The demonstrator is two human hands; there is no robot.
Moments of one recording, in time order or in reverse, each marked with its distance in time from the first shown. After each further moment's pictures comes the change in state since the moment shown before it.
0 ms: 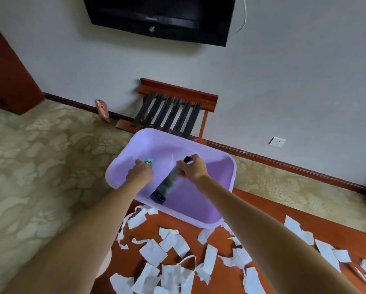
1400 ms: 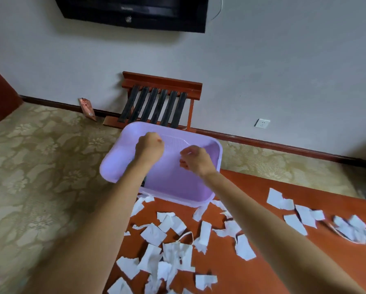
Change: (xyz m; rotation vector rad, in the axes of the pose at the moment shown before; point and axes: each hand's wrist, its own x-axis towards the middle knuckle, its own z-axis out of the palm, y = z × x) left_hand -0.057 0.045 -0.042 -0.162 0.102 0.390; right_hand -0.060 -0.019 -0.024 -0.063 0.052 0.014
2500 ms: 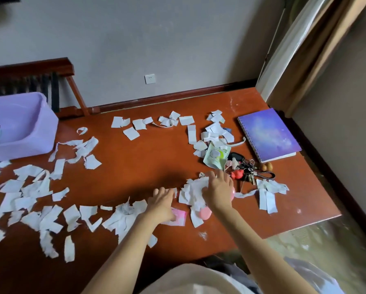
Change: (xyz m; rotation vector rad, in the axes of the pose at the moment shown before) left_hand -0.481 0.128 0.316 0.678 -0.768 0.515; right_hand -0.406 0.368 -0.300 -0.648 0.494 0.324
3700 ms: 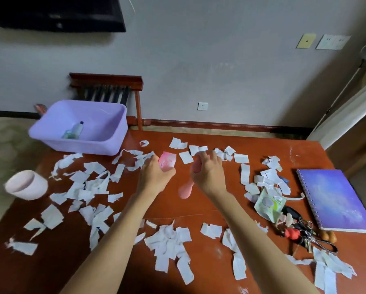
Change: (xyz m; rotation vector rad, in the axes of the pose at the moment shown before) left_hand -0.026 -0.109 -0.132 -0.632 0.757 -0.364; right_hand 0.039 -0.186 -0.038 0.192 0.225 -0.521
